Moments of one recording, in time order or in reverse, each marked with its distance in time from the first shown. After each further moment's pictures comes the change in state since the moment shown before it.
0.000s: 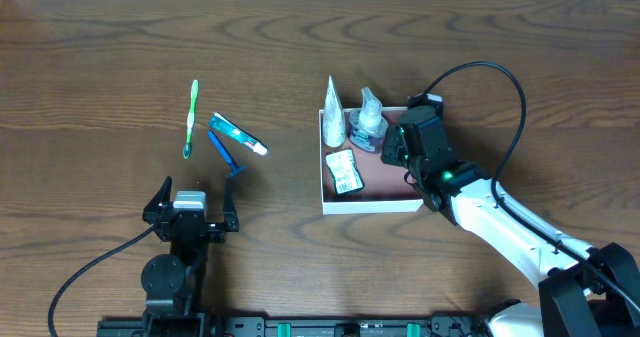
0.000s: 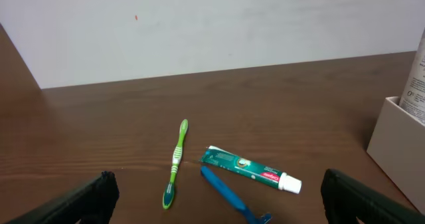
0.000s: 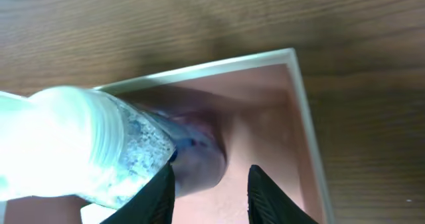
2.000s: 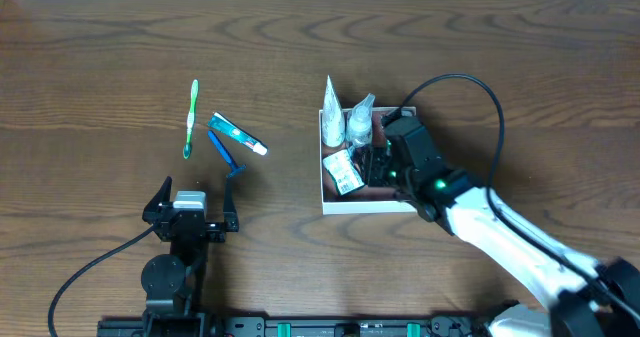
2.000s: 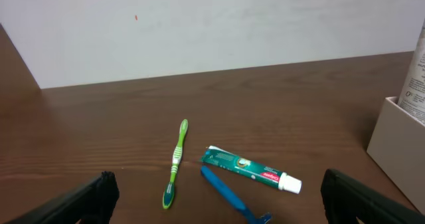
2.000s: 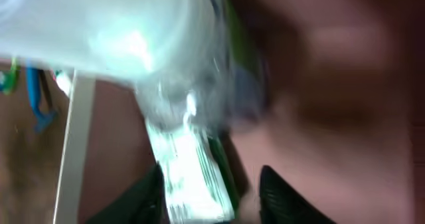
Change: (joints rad) left arm 0.000 0.000 0.000 0.000 0.000 0.000; right arm 0.085 -0.066 0.007 -0.156 -0.200 -0.002
